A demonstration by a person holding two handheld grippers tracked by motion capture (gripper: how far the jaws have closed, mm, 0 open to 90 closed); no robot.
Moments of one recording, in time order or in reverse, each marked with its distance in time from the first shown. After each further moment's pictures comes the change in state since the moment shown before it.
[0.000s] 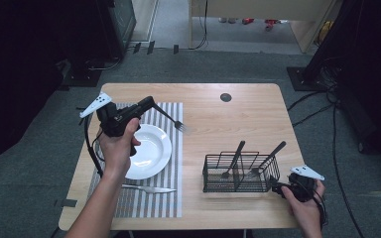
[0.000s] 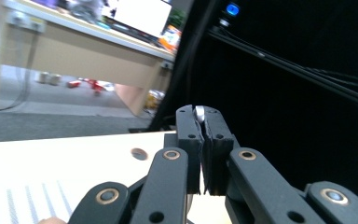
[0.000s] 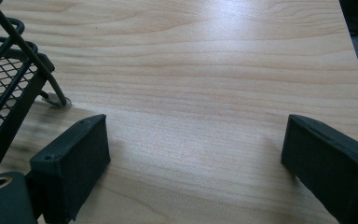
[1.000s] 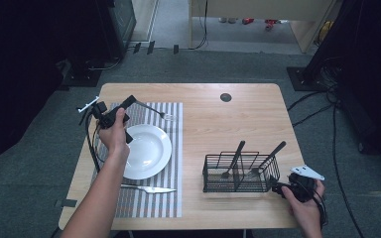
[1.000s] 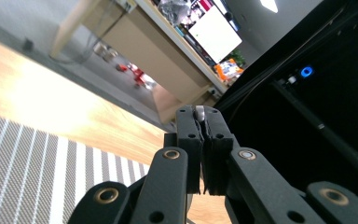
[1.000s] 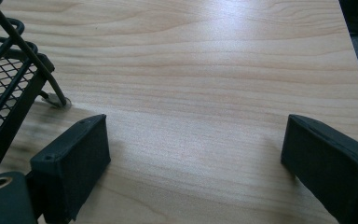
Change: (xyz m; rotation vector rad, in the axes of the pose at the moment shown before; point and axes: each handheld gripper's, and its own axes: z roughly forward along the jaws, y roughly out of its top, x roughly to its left) left arm 0.149 -0.051 0.028 -0.084 0.164 -0.442; right arm 0.000 0.000 0.000 0.000 0.000 0.000
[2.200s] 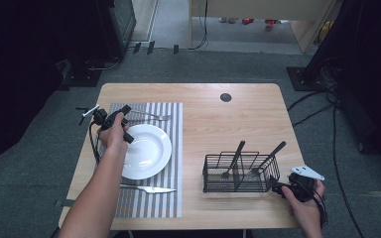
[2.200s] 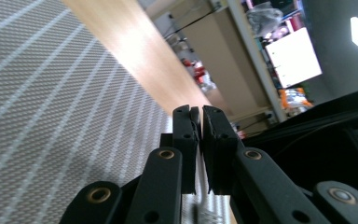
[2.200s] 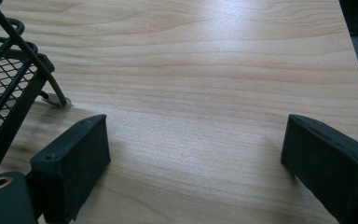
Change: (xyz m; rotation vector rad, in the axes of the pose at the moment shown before) left arm 0.061 -0.013 0.017 -0.031 0.306 -0.229; right arm 0.000 0.000 0.000 0.000 0.001 0.001
